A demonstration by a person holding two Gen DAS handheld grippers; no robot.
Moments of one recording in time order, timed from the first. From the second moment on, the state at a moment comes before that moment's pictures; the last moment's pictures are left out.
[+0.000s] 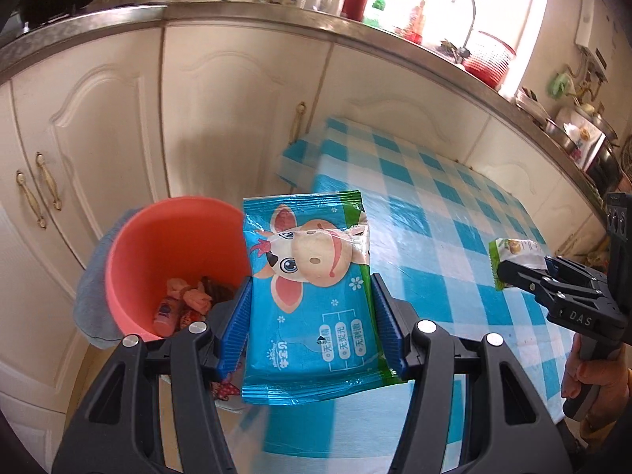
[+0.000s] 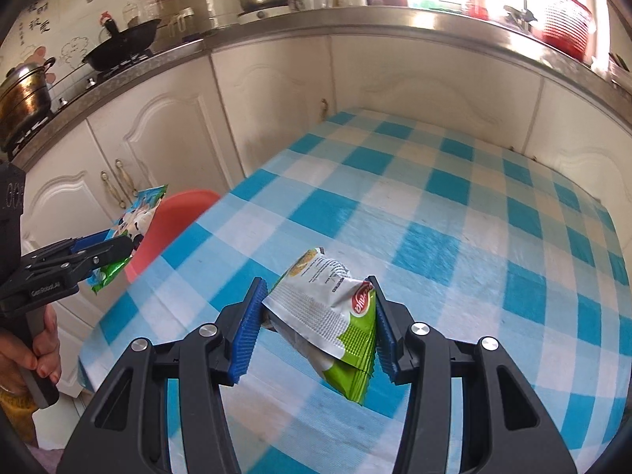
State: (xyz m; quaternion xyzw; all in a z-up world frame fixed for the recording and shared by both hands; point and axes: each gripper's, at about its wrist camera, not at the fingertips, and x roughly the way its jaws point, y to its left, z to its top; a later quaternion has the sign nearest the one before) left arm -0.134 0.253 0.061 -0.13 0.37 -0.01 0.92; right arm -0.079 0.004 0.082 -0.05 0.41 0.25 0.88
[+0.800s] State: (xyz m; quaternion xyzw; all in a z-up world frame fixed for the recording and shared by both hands) left arm -0.091 0.372 0.042 -0.22 0.37 0.08 0.90; right arm -0.034 0.186 0.107 -0.11 0.39 0.42 0.82
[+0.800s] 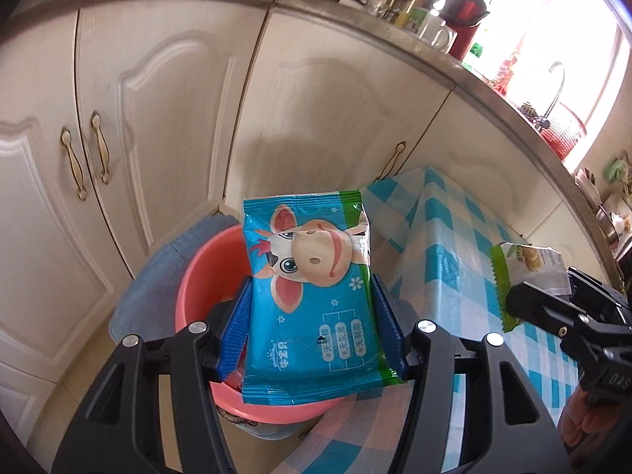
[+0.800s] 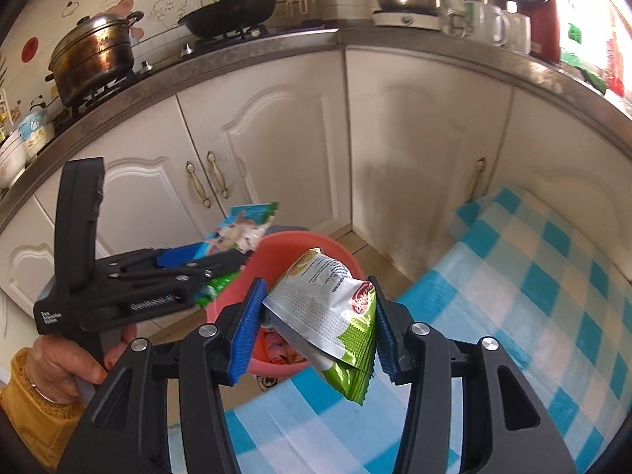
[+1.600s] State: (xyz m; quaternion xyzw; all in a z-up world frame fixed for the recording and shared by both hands) left arm -0.049 0.390 -0.045 -0.25 0.45 0.11 0.85; right arm -0.006 0.223 0.045 -0.10 0.45 0.42 0.79
